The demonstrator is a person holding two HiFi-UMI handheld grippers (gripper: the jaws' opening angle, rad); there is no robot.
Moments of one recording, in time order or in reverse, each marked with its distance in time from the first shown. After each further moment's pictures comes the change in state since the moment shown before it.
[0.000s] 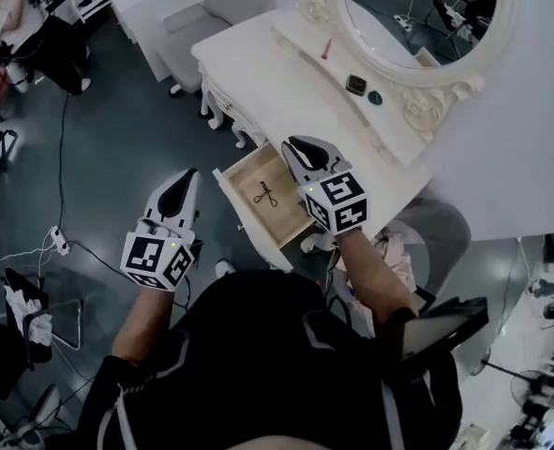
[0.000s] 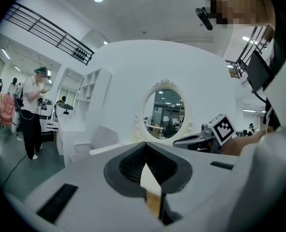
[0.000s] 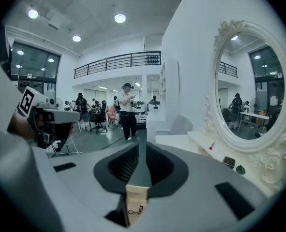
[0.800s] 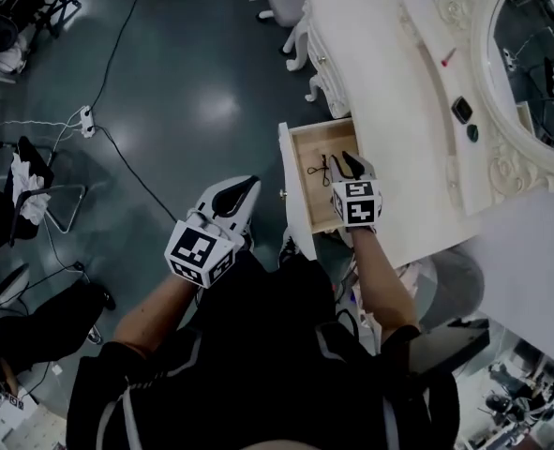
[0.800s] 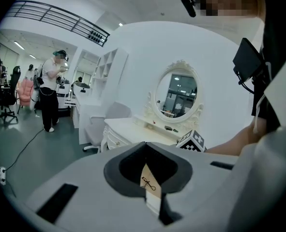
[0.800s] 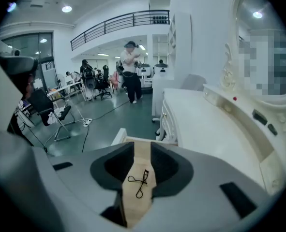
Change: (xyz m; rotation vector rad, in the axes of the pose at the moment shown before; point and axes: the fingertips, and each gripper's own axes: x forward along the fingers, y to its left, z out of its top) left arm -0.039 -0.001 -0.124 -0.147 0.215 0.148; right arm 0.103 0.016 -0.224 -0.042 0.434 0.067
